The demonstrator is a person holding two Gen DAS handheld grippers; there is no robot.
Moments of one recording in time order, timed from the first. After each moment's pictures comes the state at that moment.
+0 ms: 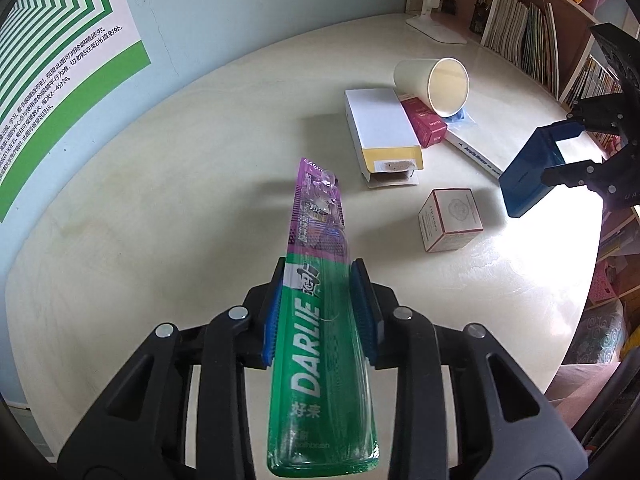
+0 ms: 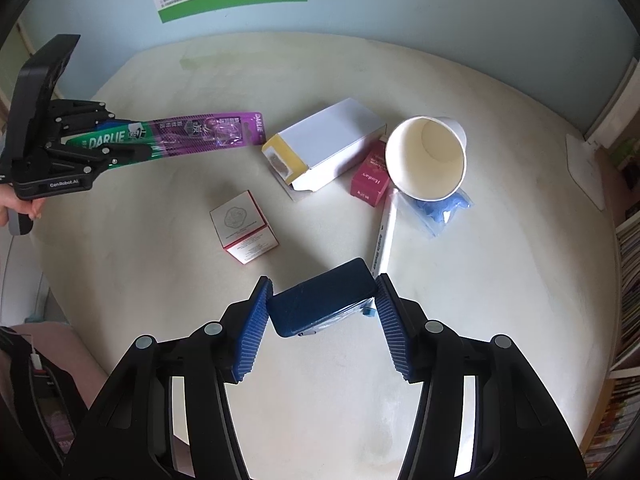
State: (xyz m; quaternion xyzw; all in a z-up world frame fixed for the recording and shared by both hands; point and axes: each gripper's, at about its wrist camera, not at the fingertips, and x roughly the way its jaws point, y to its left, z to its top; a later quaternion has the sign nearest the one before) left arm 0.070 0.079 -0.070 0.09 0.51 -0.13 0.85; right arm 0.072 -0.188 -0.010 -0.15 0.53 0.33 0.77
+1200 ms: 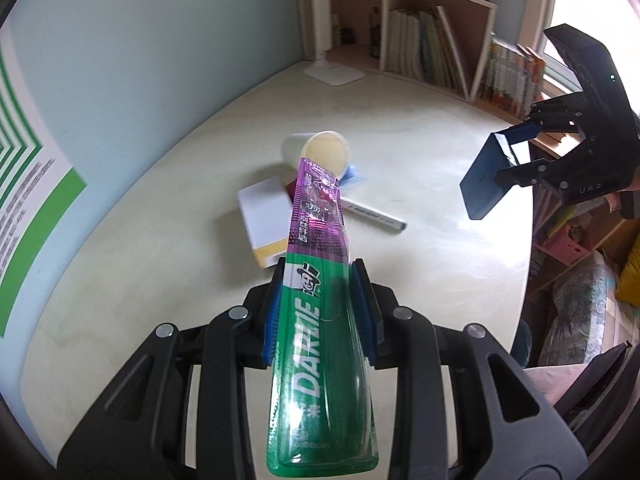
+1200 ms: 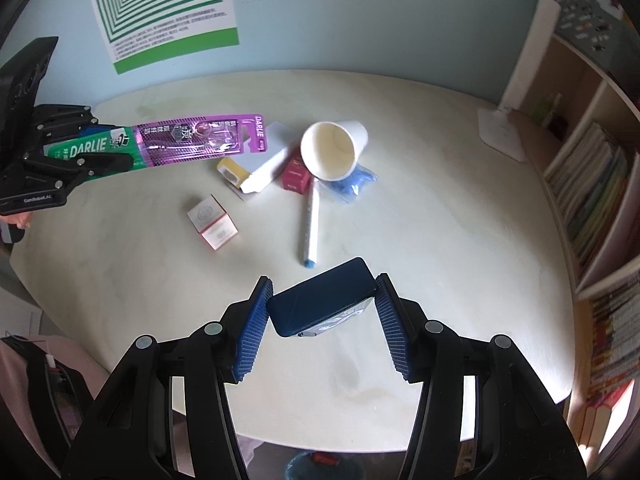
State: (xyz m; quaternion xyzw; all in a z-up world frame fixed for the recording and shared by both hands) left arm 0.053 -0.009 0.002 0.16 0.43 -0.28 0.84; right arm 0.019 -0.272 0.041 -0.09 0.51 0.22 0.83
